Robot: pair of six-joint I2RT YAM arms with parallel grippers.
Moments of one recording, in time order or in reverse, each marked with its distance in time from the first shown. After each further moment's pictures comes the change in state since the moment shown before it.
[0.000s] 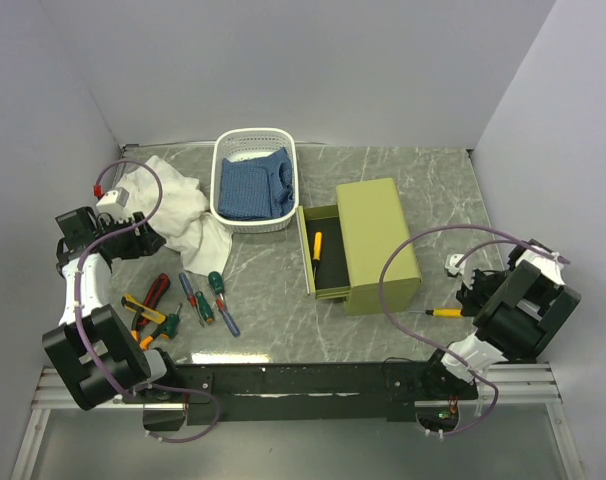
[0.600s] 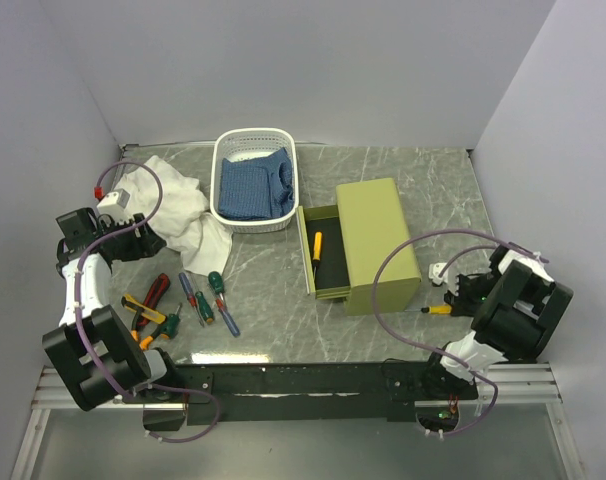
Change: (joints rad) left arm 0.000 -0.003 -0.002 -0.030 -0.012 0.001; right arm 0.116 -0.010 -0.106 0.117 0.035 -0.021
